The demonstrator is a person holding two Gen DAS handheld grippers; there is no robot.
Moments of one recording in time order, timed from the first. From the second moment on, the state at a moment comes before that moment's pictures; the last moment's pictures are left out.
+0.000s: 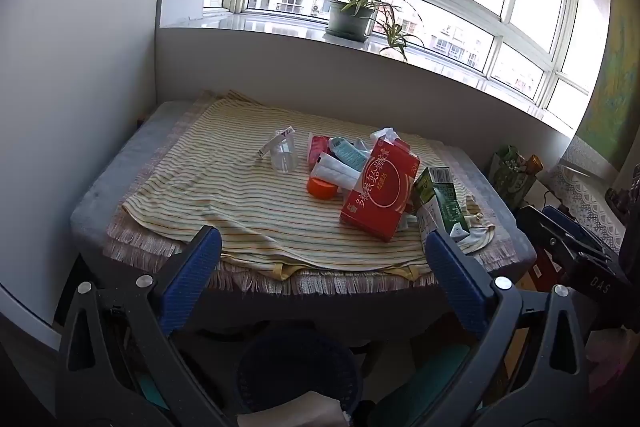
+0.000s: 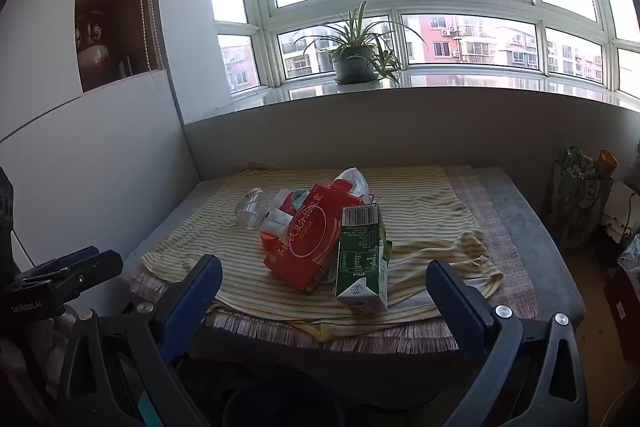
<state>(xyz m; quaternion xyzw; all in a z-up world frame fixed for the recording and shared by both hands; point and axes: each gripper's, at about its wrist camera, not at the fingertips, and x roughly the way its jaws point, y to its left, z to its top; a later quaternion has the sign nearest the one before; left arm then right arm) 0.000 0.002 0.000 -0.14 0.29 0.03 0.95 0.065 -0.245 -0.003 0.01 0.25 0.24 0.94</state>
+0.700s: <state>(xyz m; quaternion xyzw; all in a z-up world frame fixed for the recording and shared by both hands) -0.005 -0.002 0.002 -0.10 0.28 0.07 0.95 0.061 -0.244 -0.007 0.02 0.27 0.25 0.93</state>
